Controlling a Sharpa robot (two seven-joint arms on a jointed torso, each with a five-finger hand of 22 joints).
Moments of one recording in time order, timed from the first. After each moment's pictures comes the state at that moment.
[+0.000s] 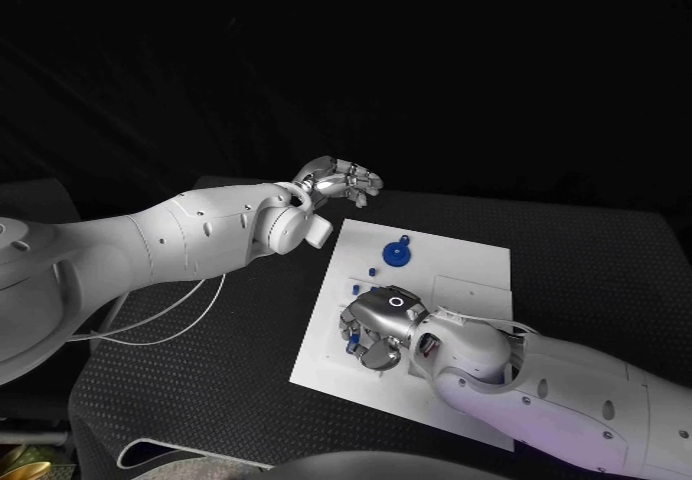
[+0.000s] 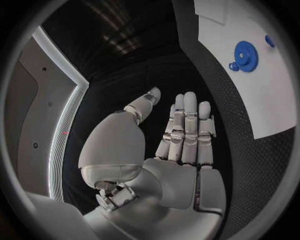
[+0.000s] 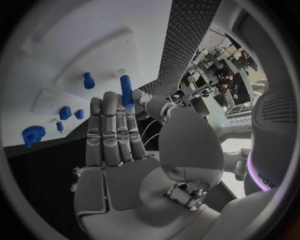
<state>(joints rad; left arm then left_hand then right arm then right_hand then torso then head) 1.27 -0.65 -0.11 1.12 -0.20 -0.19 0.30 1.10 -0.15 0.53 -0.21 0.06 0.88 0.17 0.25 0.56 1.25 0.09 0.07 0.30 1.04 0.00 0.78 0.56 0.02 0.79 -0.09 0.67 1.31 1.06 -0.46 -0.16 1.54 -1.79 -0.27 -0.14 1.20 -0.20 0.87 -0.18 0.05 1.04 0.10 0.37 0.51 1.24 0.06 0.30 0.19 1.25 -0.04 0.63 0.87 0.25 0.98 0.10 0.56 1.31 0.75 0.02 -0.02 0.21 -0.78</state>
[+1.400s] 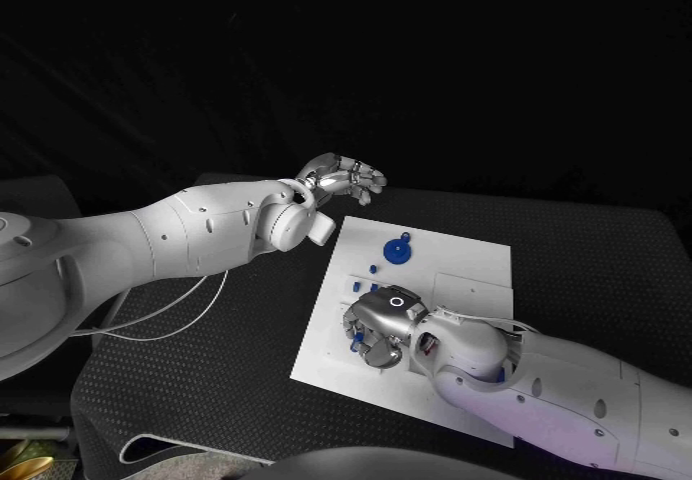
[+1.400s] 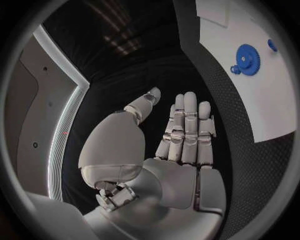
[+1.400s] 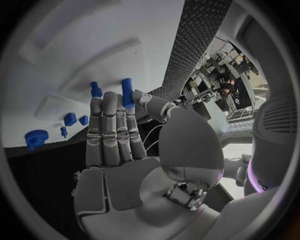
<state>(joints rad) 1.27 -0.65 -0.11 1.13 -0.20 -0.18 0.30 1.10 -0.15 0.53 -0.21 0.06 0.87 0.17 0.25 0.56 1.25 0.09 0.07 0.30 1.04 0.00 0.77 0.56 0.02 0.79 -0.09 0.67 1.31 1.05 -0.45 -0.17 1.50 -1.83 -0.26 -0.14 1.20 -0.20 0.87 -0.18 0.04 1.04 0.10 0.37 0.51 1.24 0.06 0.30 0.19 1.25 -0.04 0.63 0.87 0.25 0.98 0.10 0.56 1.31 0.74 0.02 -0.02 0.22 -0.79</state>
